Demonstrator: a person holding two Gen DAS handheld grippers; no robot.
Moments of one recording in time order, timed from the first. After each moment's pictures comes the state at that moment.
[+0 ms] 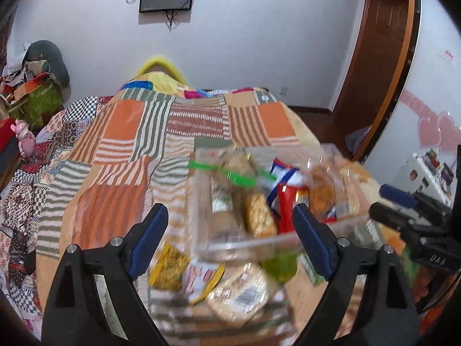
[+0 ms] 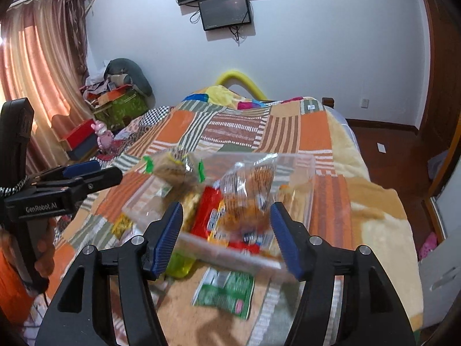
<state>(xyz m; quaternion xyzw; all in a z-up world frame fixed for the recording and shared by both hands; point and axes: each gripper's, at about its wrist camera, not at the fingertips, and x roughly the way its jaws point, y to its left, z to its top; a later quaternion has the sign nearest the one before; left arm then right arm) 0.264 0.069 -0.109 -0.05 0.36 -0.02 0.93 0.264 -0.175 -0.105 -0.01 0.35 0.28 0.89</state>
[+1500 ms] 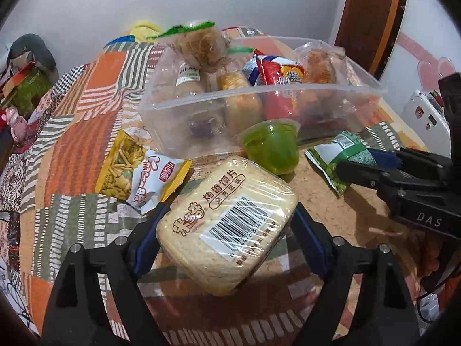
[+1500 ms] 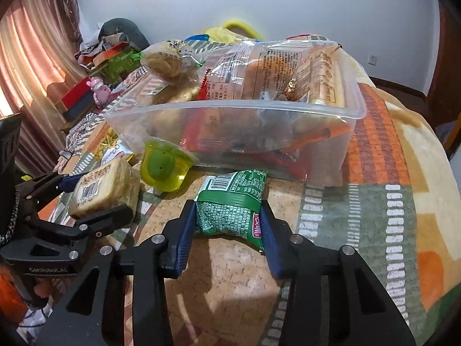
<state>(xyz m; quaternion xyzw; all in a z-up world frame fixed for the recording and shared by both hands) 0.221 0.023 -0.209 -0.01 0.45 -0.04 0.89 0.249 -0.159 -0.187 -0.02 0.44 0.29 0.85</state>
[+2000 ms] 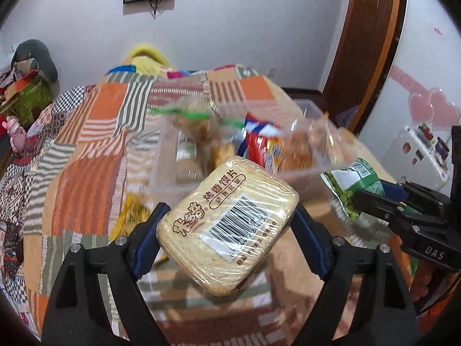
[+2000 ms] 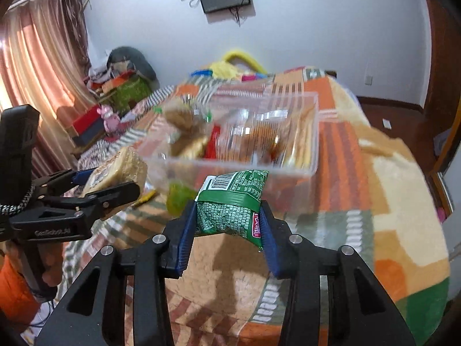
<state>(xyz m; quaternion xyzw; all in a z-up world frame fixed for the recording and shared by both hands) 0.237 0.022 -0.139 -0.04 0.38 -0.05 0.92 0.241 -0.190 -0.131 0.01 0.37 0.29 0.88</state>
